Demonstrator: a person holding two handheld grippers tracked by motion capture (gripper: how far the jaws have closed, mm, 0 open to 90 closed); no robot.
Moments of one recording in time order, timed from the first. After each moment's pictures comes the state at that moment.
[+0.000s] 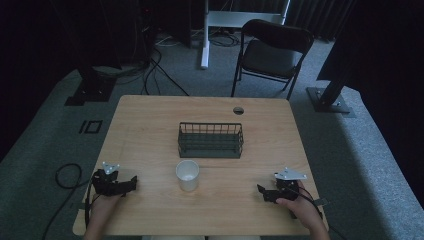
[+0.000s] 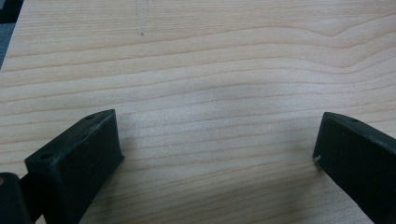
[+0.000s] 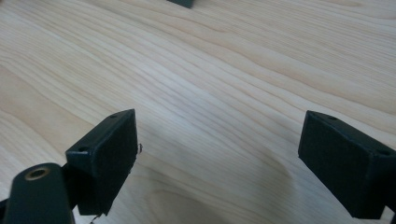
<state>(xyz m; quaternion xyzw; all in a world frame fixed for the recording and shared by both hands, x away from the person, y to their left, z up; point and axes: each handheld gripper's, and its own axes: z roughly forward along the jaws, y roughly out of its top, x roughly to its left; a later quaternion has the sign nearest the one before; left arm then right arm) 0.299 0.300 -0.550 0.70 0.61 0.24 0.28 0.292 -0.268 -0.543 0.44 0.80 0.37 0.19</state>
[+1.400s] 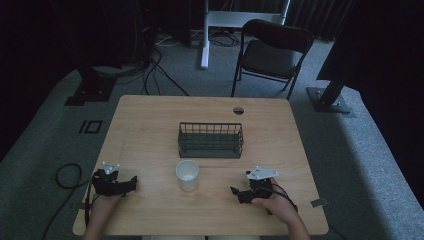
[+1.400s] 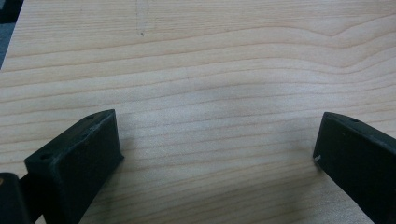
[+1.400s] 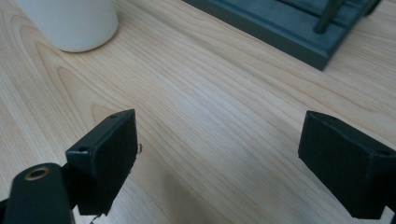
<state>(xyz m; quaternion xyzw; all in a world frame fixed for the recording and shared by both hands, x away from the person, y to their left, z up) 0.299 0.300 -0.550 0.70 0.61 0.24 0.28 0.297 -0.189 -0.536 0.36 0.83 0.41 0.15</state>
